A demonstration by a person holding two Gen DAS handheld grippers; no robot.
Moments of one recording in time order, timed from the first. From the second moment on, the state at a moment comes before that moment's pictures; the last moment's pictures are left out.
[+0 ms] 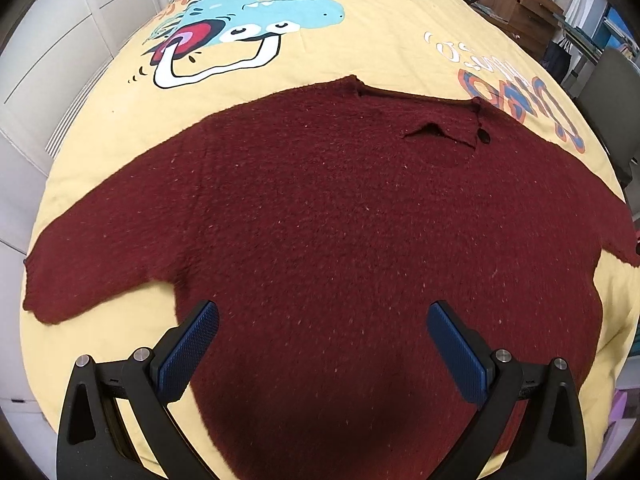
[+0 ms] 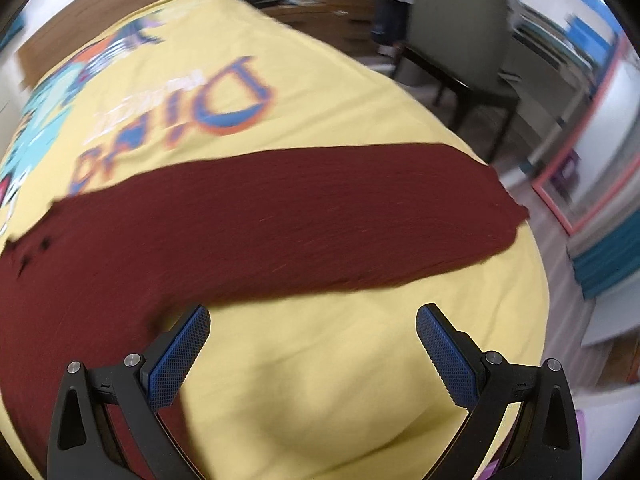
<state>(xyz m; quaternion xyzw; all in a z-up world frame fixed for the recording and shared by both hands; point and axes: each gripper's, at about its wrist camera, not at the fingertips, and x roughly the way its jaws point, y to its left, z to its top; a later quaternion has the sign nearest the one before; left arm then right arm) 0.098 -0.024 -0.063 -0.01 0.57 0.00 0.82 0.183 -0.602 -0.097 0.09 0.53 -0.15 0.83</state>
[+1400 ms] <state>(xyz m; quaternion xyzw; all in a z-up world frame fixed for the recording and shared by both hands) 0.100 0.015 -0.078 -0.03 0.57 0.04 0.82 0.242 -0.634 -0.017 0.17 0.45 -0.06 0.88</state>
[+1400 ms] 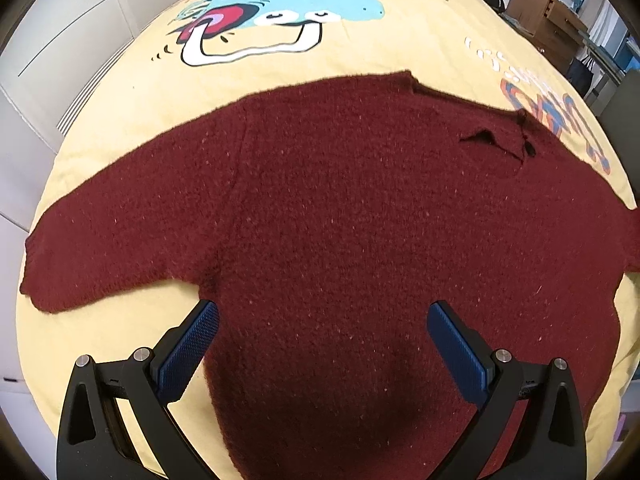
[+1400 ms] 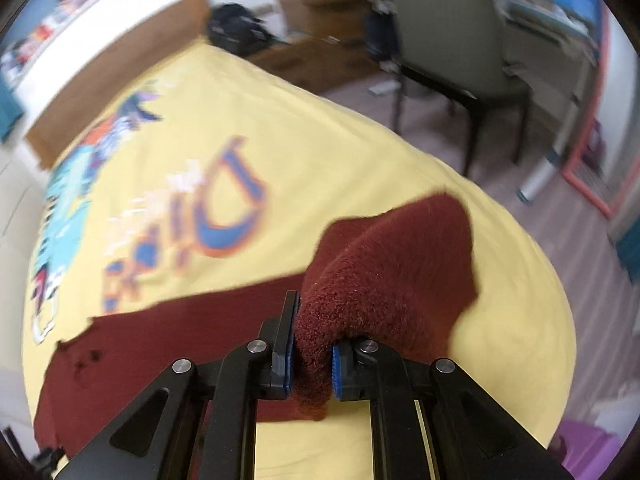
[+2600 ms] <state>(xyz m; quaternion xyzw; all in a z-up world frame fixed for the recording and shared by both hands) 0.113 0.064 -0.084 -0.07 0.57 0.03 0.82 0.227 -0.250 -0.143 -0.01 0.59 0.18 0.79</state>
